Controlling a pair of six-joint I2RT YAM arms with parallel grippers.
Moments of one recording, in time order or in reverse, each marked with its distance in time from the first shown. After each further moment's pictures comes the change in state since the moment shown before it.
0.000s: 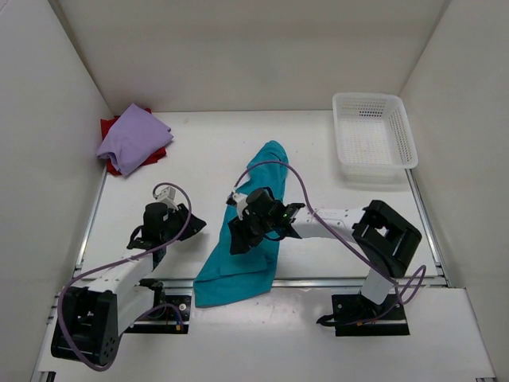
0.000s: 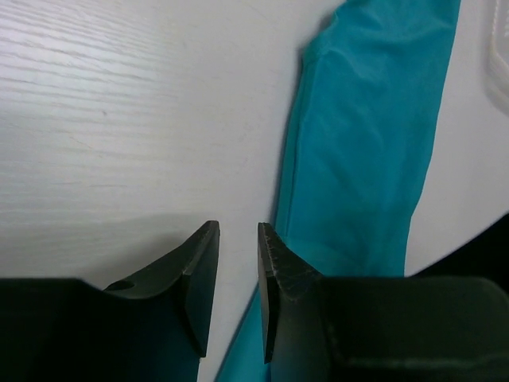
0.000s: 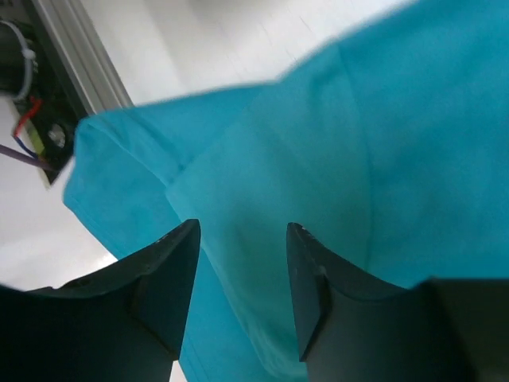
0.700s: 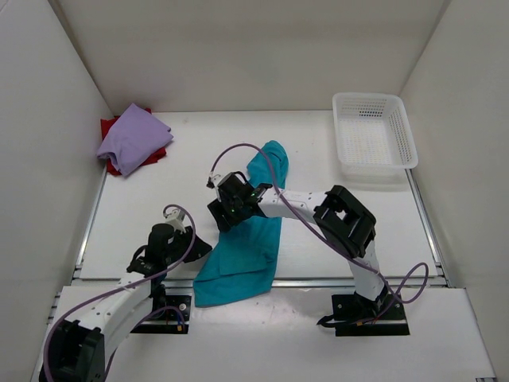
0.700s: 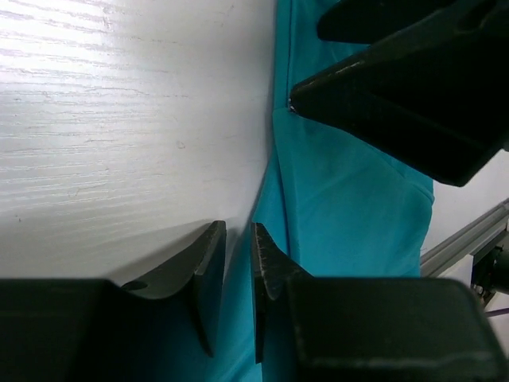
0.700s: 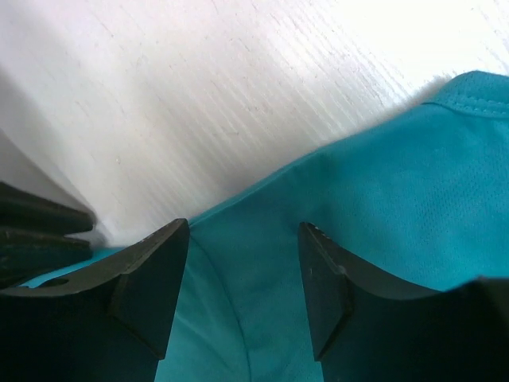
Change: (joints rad) left arm -0.165 -0.274 -0.176 -0.135 0.015 0.000; right arm -0.002 0.357 0.488 -0.252 0.303 -0.126
